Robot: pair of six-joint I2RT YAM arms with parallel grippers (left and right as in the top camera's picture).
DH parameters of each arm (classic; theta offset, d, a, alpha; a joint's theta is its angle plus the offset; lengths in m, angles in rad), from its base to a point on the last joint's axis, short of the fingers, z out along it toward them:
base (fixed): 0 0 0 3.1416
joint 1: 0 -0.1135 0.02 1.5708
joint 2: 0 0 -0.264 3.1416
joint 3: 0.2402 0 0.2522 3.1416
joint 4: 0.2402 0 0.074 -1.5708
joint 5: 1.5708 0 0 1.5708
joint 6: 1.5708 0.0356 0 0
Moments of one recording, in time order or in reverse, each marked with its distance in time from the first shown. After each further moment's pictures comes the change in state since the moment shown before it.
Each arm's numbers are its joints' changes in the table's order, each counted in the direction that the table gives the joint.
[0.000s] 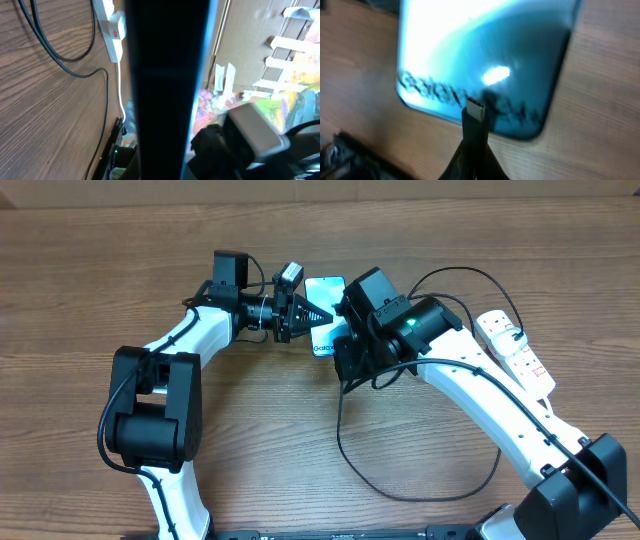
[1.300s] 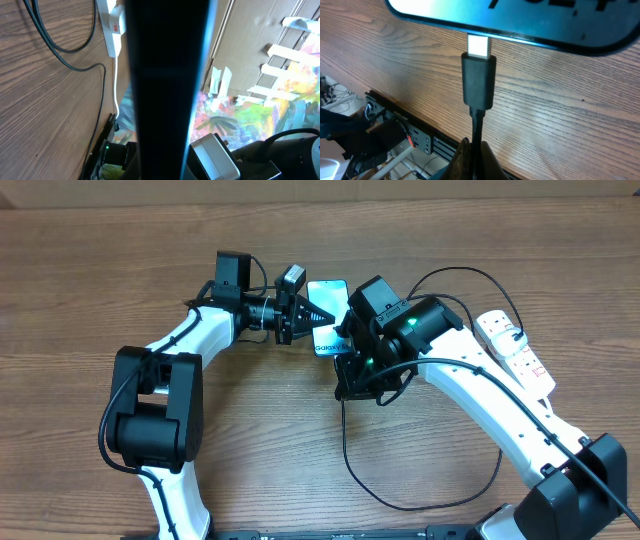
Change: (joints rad) left arm 0.006 0.000 0.000 0.005 0.000 -0.079; right arm 0.005 0.000 -0.002 0.132 -0.182 -0.002
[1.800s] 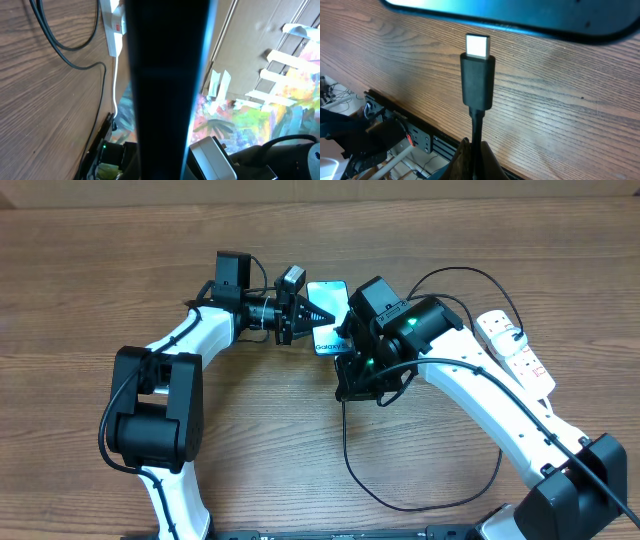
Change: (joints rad) left arm 0.000 0.000 0.000 0.000 -0.006 -0.039; right arm 0.000 0.000 0.000 0.010 0.000 0.000
